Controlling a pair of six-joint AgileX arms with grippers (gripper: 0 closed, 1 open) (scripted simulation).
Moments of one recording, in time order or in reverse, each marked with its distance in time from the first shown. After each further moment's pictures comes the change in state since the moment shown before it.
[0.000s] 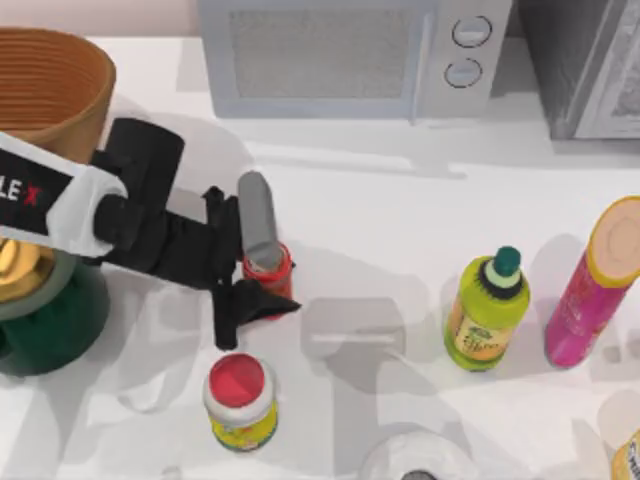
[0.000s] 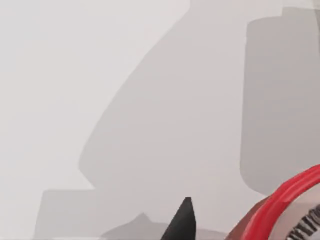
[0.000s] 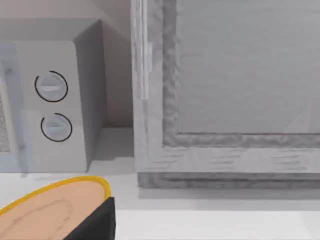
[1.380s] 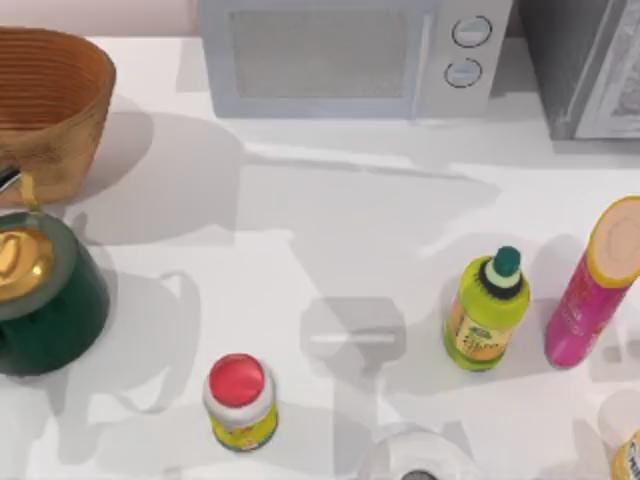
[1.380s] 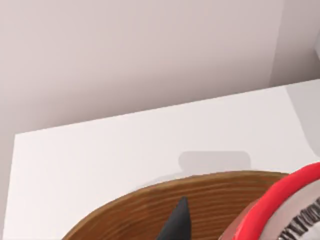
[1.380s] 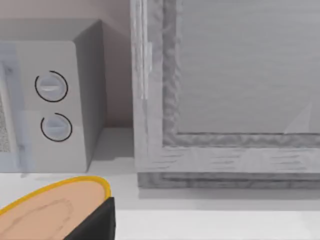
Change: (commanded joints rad) left arm 0.440 -0.310 0.629 -0.440 -0.628 -0.683; right arm 0.000 0.000 0.000 0.000 0.000 0.000
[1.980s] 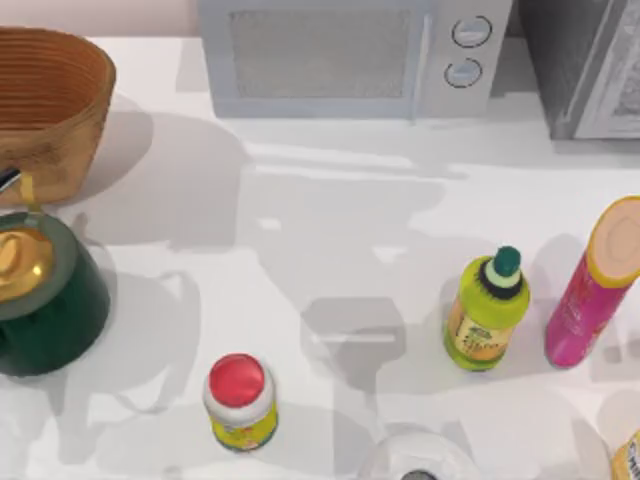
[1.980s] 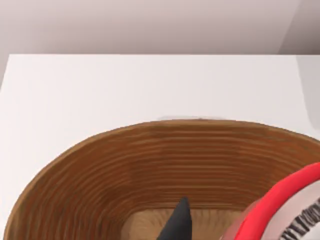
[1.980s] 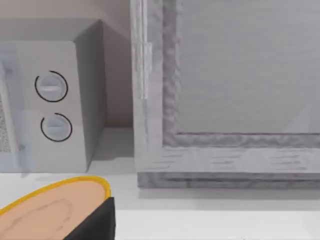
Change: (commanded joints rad) left arm 0.023 -0.002 -0.005 -0.090 -0.018 -0.156; right arm 0.000 0.000 0.000 0.000 0.000 0.000
